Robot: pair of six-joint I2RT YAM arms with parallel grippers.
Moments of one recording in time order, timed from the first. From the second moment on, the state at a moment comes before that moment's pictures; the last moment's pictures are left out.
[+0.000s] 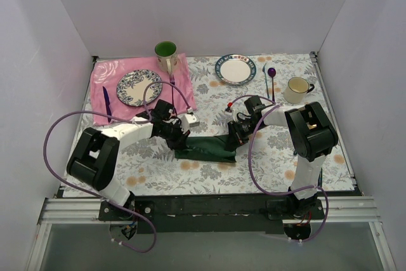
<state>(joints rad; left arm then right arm) -0.47 1.57 0.85 -0.40 0.60 0.53 0.40 1.90 0.98 -0.41 -0.95 -0.09</state>
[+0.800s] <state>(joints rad) -0.37 1.74 0.95 -0.49 0.74 0.48 0.35 1.86 1.16 -0.54 -0.83 -0.14</state>
